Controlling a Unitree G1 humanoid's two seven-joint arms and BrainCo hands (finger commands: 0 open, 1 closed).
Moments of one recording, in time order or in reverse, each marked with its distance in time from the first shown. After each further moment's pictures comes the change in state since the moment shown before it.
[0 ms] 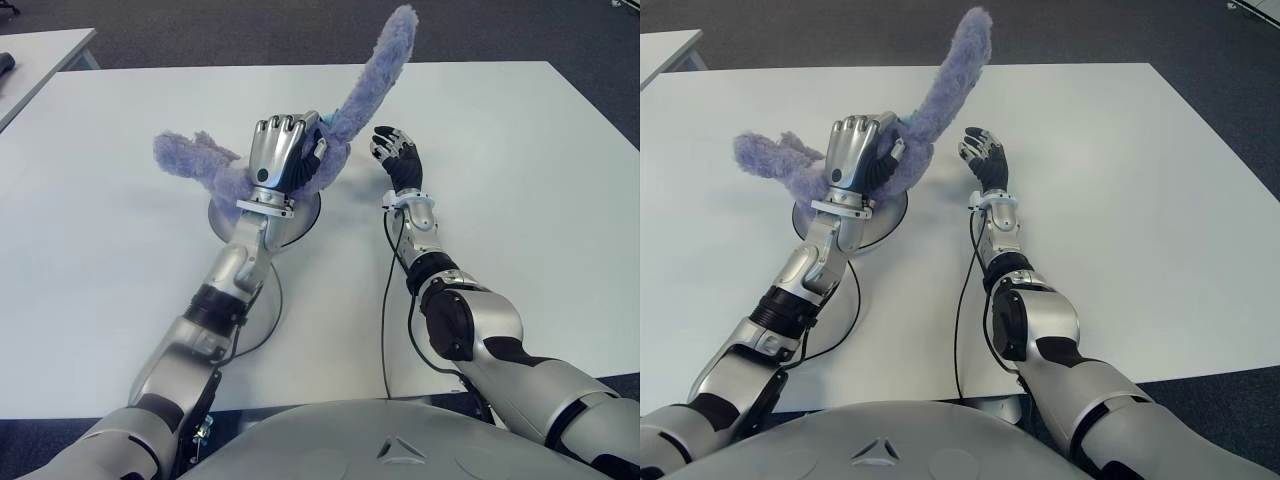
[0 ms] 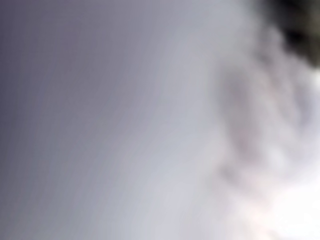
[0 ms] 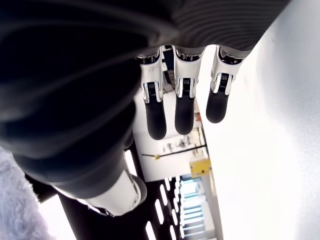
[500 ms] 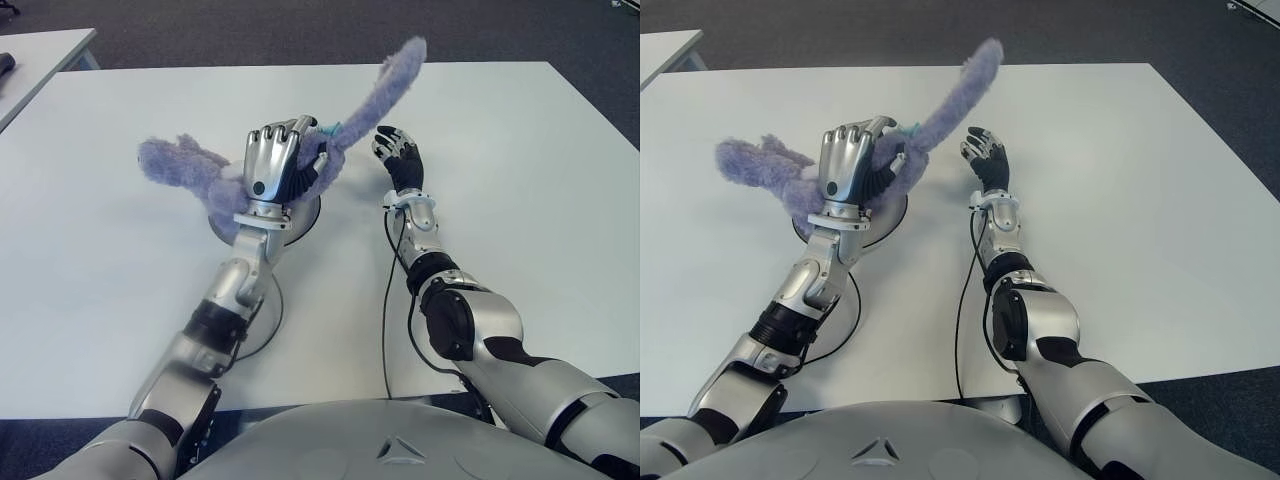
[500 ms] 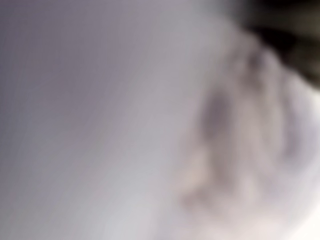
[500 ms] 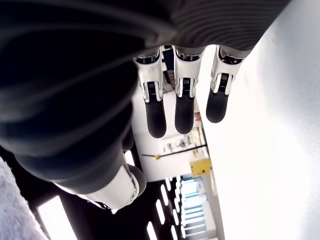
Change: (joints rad) left arm 0.086 -0.015 -0.011 -0.084 0.091 0.080 0.038; right arm 0.000 0.000 -0.008 -0.001 0.009 0.000 -0.001
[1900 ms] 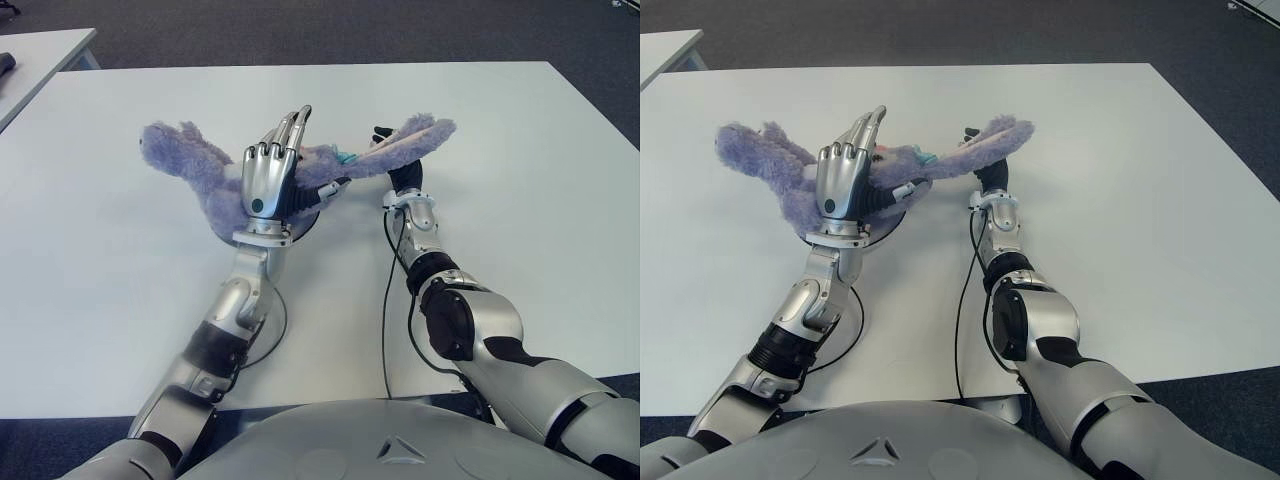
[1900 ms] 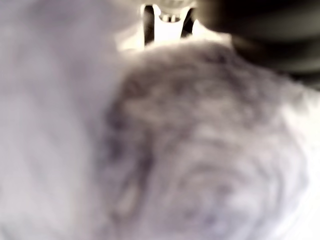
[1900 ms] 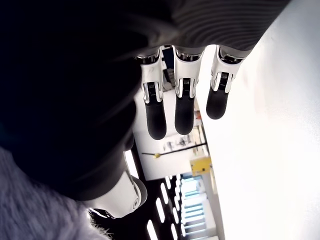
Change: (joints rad) left arm 0.091 -0.010 -0.014 -0.092 0.013 0.020 0.000; right arm 0.000 0.000 0.004 0.000 -0.004 -0.008 0.020
